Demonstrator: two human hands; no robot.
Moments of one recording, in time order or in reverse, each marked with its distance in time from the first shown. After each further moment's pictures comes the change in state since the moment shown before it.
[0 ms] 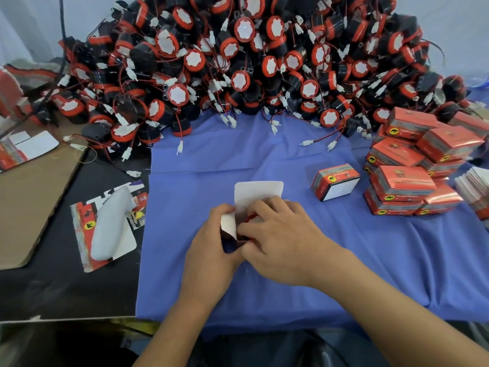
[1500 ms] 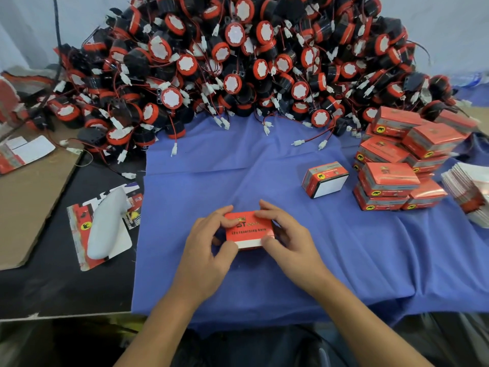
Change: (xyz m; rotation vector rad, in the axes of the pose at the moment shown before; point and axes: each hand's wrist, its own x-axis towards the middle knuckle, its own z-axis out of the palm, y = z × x) left_hand -0.008 0.008 -0.007 -0.130 -0.056 0.131; right_hand -0.027 0.026 0.067 1.318 0.392 0.178
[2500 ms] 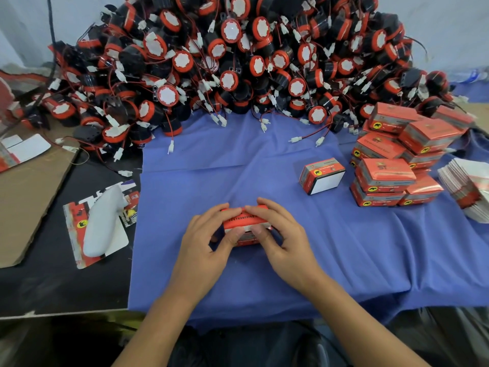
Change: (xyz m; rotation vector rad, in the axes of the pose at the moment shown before) left_hand 0.004 -0.005 0.002 0.213 0.017 0.100; right_hand 0.003 0.010 0.003 -0.287 0.079 -0.217
